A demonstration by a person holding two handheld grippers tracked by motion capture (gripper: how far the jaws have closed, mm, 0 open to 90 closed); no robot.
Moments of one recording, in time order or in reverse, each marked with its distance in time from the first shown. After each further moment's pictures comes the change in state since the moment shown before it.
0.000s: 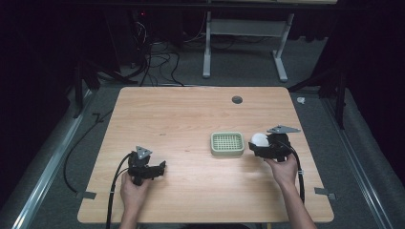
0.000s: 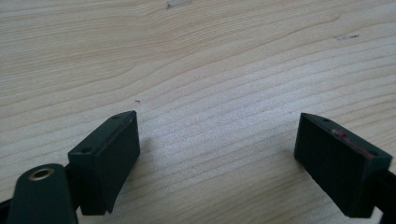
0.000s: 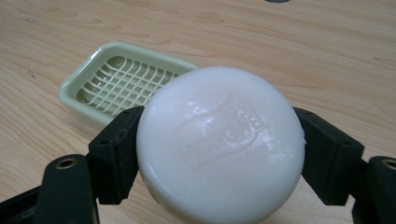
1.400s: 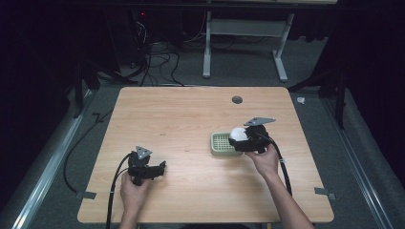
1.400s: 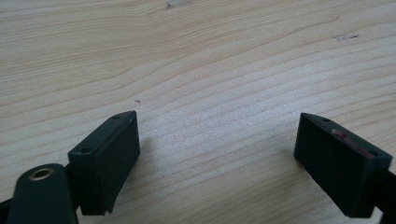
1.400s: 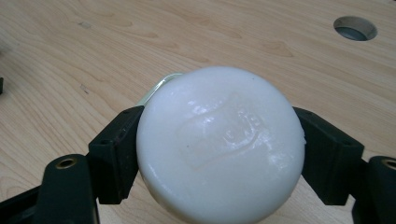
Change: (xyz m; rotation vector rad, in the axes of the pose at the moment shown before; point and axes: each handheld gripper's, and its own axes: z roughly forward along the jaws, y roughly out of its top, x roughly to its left) left arm 0.000 0.000 0.000 0.000 -0.001 -0.001; right arm 0.044 0.039 0.032 0.030 0.103 -0.114
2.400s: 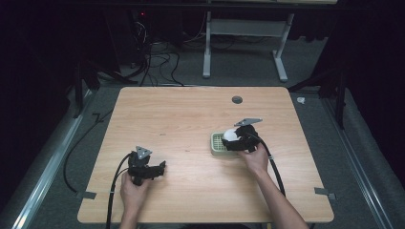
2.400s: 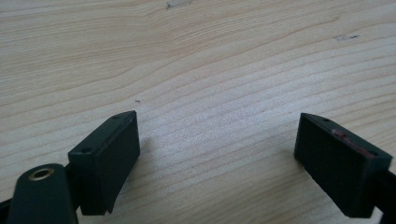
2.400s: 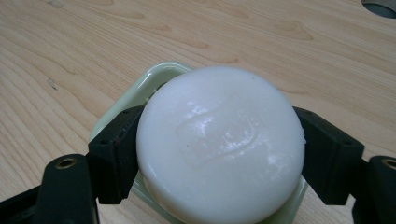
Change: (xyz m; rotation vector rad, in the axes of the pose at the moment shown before) left arm 0.000 0.000 0.000 0.000 0.000 0.000; right arm 0.002 -0.004 0.044 0.050 -0.020 0.010
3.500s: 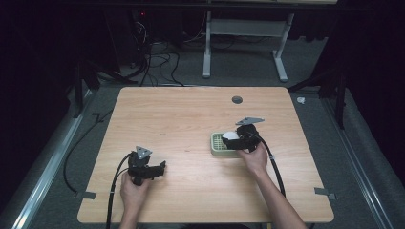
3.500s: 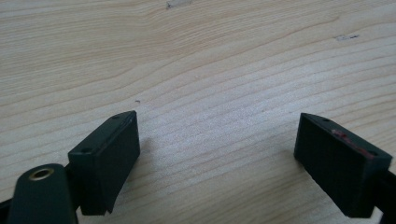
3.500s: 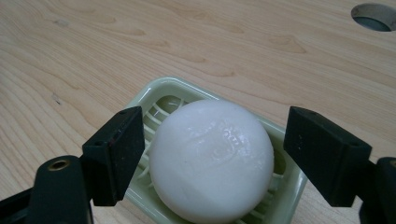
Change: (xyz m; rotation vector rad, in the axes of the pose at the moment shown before) left arm 0.000 0.000 0.000 0.000 0.000 0.000; right arm -0.003 0.001 -0.004 -0.052 0.009 0.020
